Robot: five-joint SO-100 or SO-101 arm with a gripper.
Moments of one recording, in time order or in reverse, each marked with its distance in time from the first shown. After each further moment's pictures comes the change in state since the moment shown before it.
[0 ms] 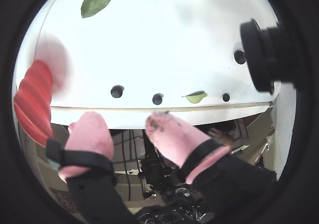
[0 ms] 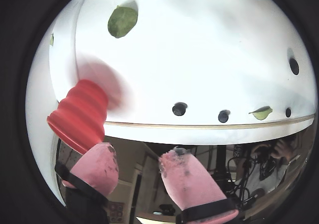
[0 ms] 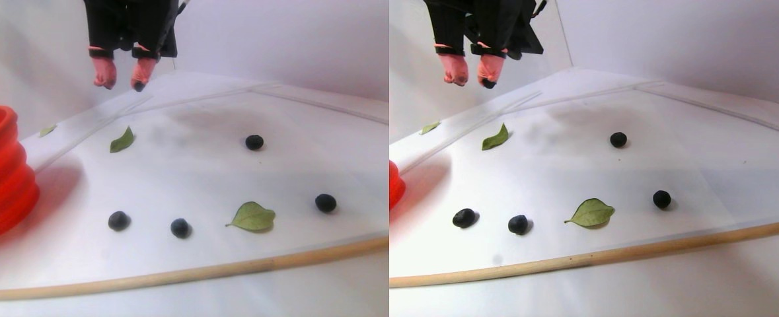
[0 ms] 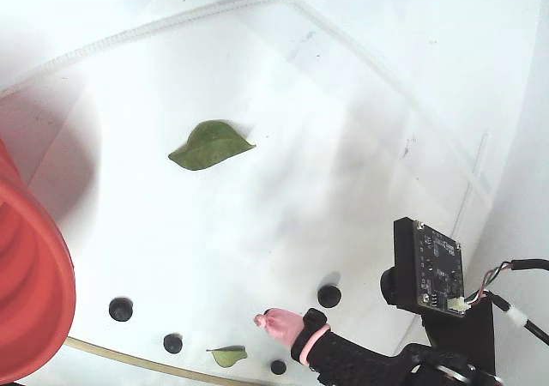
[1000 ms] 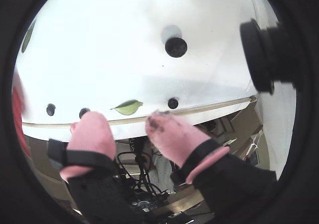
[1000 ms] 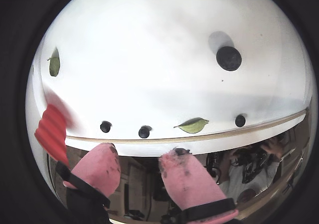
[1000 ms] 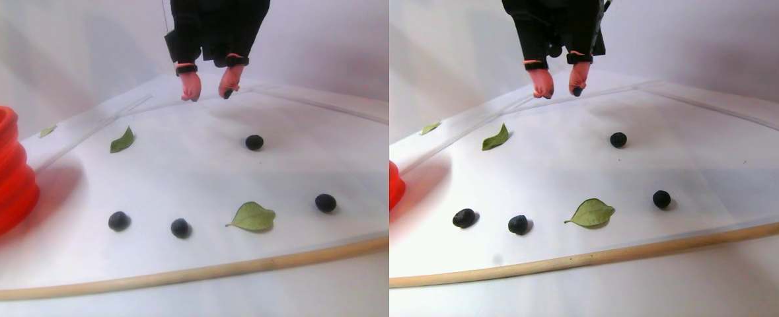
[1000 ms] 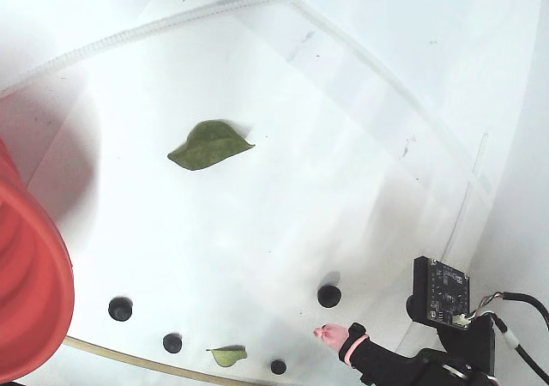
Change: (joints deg) arm 20.7 -2.5 1.5 -4.5 -18.1
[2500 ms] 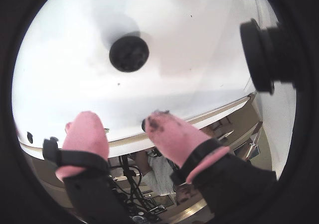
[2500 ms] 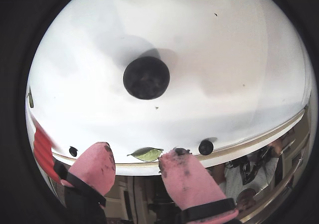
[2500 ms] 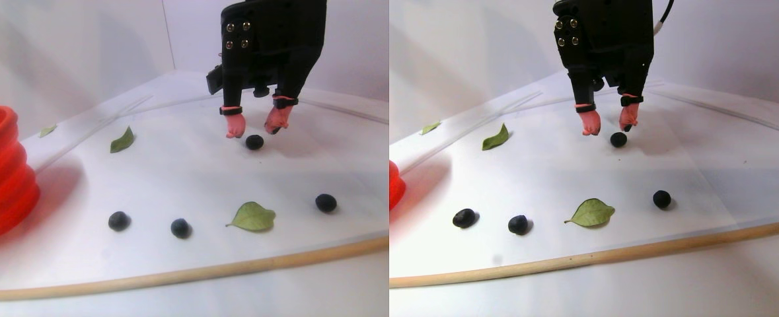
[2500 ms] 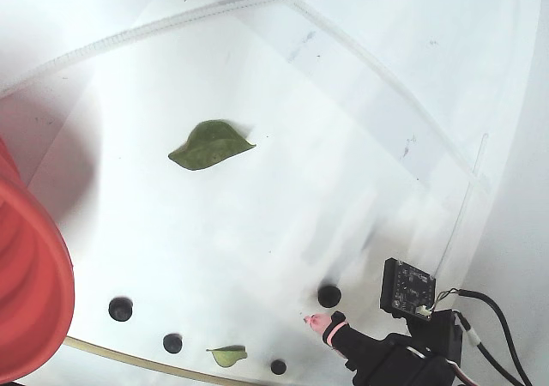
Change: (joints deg) arm 10.4 -18.7 -1.3 -18.6 -6.4
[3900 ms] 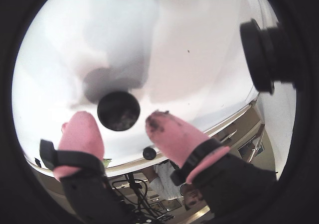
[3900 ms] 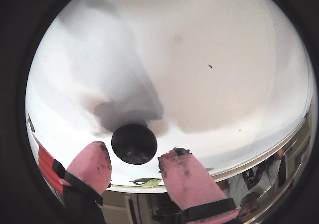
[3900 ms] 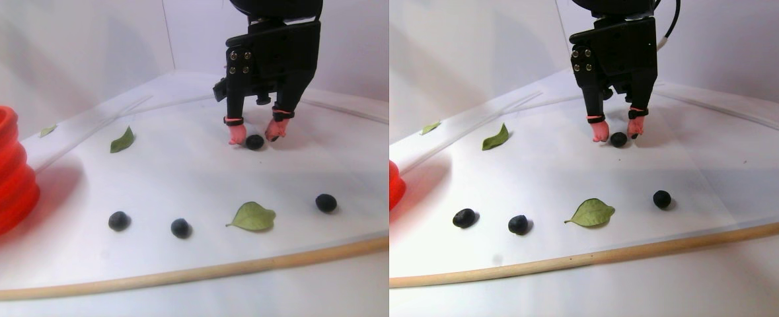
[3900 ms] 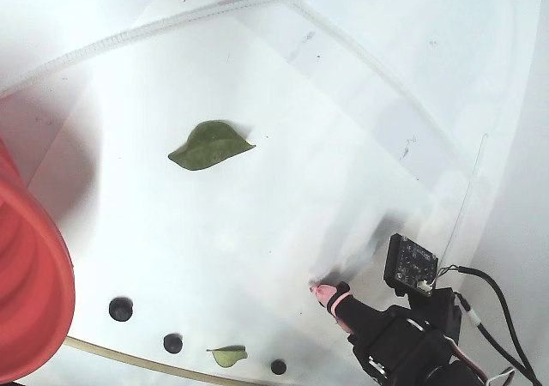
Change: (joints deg) arm 0.0 -9.5 -5.8 -6.7 2.3
